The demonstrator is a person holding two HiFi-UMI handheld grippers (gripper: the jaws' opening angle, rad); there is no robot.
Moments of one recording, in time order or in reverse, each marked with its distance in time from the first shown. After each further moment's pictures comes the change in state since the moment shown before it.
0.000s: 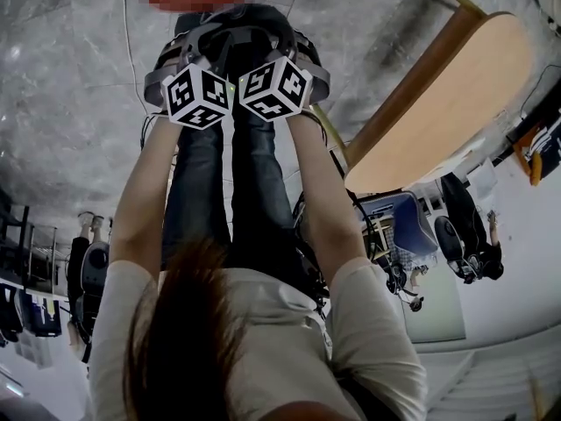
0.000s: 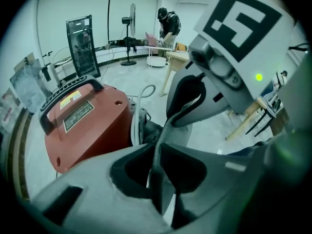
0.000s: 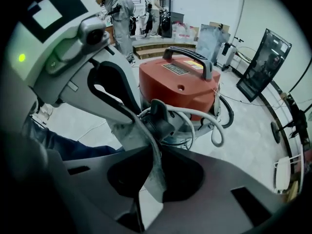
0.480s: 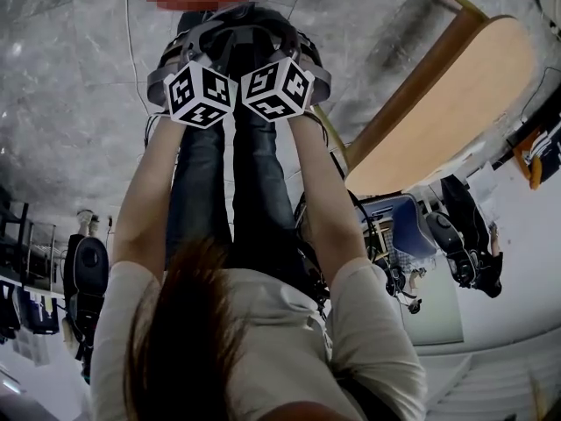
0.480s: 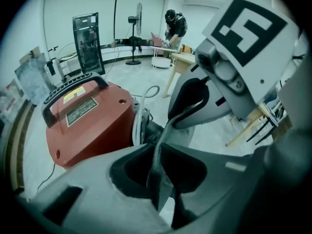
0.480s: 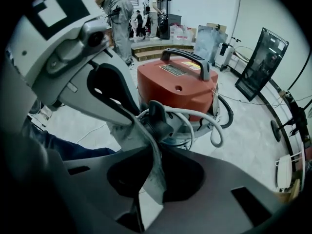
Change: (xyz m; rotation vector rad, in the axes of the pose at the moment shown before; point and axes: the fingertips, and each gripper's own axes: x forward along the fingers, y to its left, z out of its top) left arm 0.000 0.002 0.003 -0.074 -0.008 0.007; right arm -0.001 -0.002 -0.001 0.018 -0.020 -0.004
